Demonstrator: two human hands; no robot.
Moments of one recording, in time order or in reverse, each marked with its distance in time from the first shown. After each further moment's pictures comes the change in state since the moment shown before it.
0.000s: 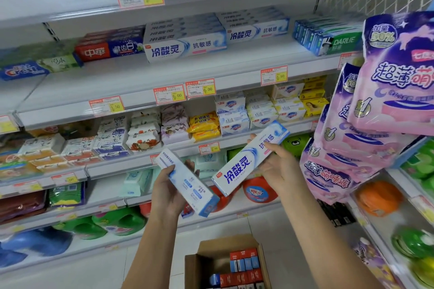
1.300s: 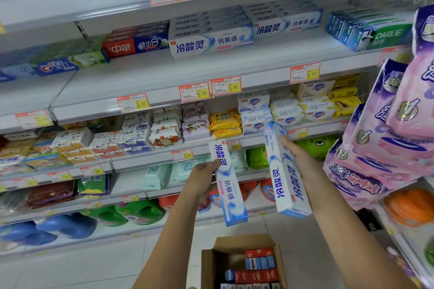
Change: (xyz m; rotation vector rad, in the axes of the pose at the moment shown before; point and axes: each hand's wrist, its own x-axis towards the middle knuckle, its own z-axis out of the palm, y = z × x) left_hand 0.011 0.005 0.026 0.898 0.153 -0.030; right_hand 0.014 -0.003 0.009 -0.583 0.099 0.247
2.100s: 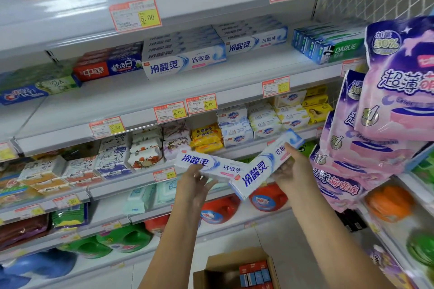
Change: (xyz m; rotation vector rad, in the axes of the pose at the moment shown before) left_hand 0.022 0.016 0.030 -0.621 0.061 -0.030; right_hand -0.012 -0.022 0.003 0.679 0.271 -0.142
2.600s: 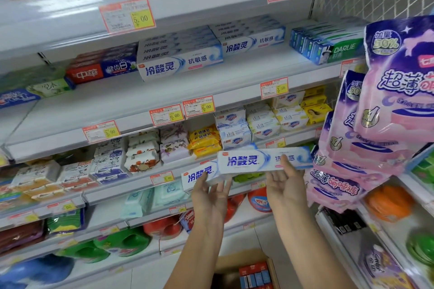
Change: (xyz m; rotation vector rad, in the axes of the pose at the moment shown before) left_hand -0.024 -0.033 0.024 -0.453 0.024 -0.114; right_hand -0.015 0.030 -0.001 0.319 0.044 -0.127
